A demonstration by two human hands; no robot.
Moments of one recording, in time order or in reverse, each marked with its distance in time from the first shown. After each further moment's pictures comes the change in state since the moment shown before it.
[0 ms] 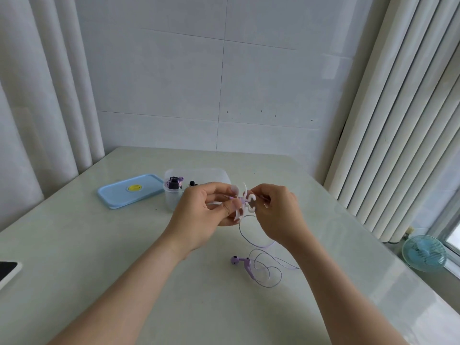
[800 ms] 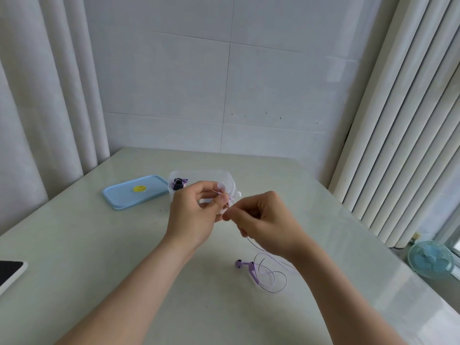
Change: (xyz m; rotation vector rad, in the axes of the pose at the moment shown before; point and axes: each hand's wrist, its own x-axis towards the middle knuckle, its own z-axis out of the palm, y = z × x) left_hand 0.004 -0.004 -0.007 0.053 0.299 -0.002; right_hand -0.020 -0.037 -0.003 0.344 -0.374 -0.051
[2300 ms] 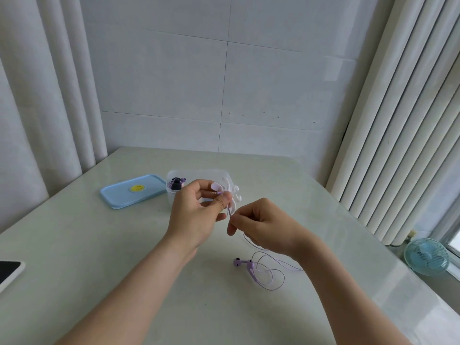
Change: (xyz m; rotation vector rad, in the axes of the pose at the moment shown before) left_hand -0.004 0.003 0.004 -0.034 -0.008 -0.006; right_hand 0.000 0.005 -0.010 -0.103 -0.211 0.141
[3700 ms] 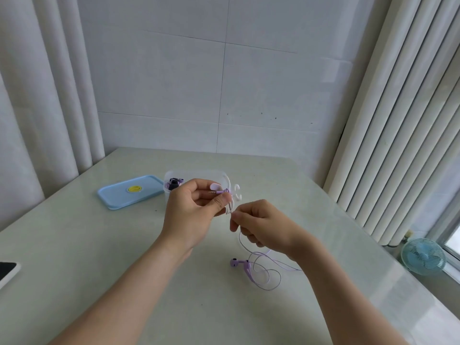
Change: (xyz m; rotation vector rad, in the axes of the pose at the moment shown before) left_hand -0.001 0.001 0.000 -0.046 -0.009 0.047; right_hand 0.003 0.005 -0.002 0.105 0.017 0.134
